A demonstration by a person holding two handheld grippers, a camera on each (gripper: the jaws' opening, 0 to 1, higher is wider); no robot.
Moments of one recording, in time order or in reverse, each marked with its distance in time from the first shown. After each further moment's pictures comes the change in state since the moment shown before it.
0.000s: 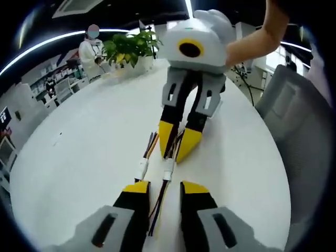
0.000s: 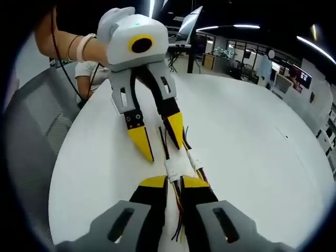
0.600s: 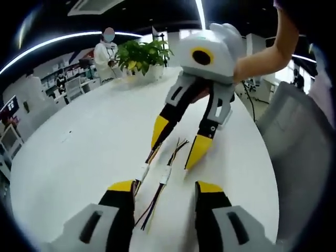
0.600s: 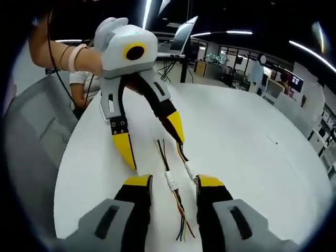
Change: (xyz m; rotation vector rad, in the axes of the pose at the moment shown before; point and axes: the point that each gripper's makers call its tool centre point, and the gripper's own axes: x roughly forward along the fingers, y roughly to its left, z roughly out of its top) left arm -0.020 -0.003 0.014 -0.093 -0.061 0.066; right arm -0.015 0.000 0.021 -0.004 -0.051 -0.095
